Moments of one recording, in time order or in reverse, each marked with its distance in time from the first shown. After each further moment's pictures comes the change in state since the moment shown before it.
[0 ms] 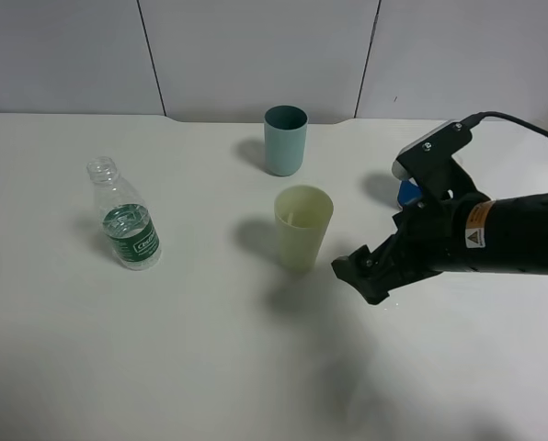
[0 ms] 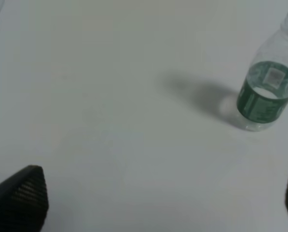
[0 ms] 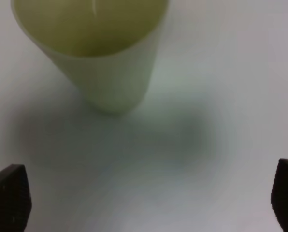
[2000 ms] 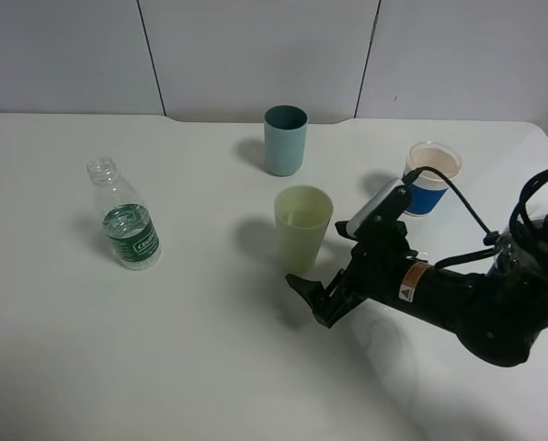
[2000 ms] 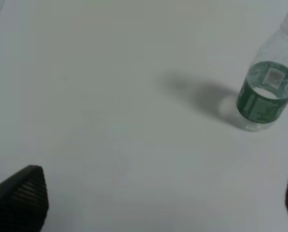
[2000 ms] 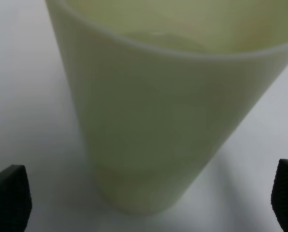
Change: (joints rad) left arm 0.000 0.000 0.000 0.000 -0.001 0.000; right arm -0.028 0.719 0.127 -0.037 -1.238 -0.229
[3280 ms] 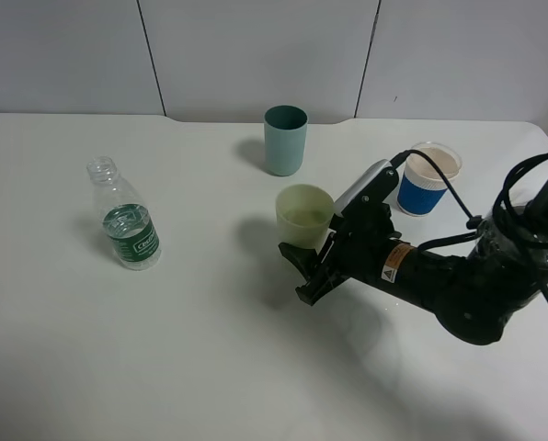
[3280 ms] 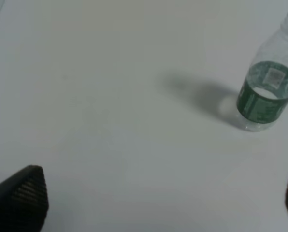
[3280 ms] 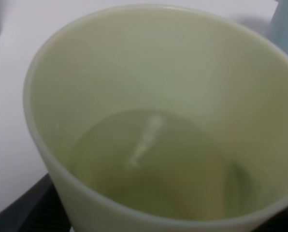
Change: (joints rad) left arm 0.000 0.000 0.000 0.000 0.000 0.000; right arm 0.000 0.014 -0.098 -0.026 -0.001 0.026
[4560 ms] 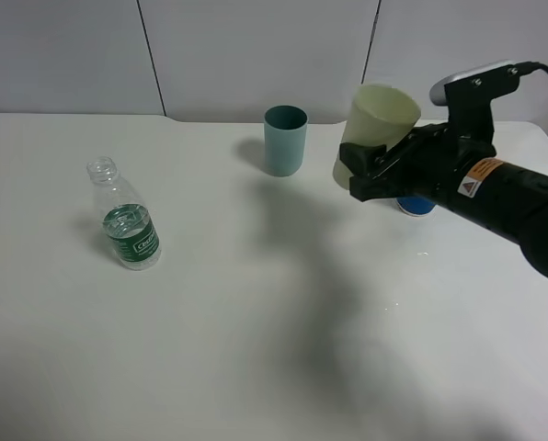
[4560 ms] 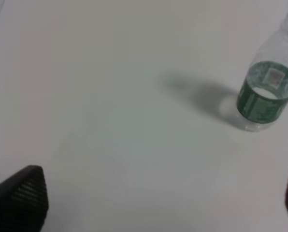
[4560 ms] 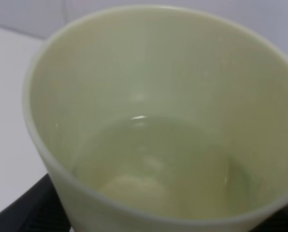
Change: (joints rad) left arm 0.000 0.000 0.000 0.000 0.000 0.000; right arm -0.131 -0.526 0.005 0.108 0.419 0.185
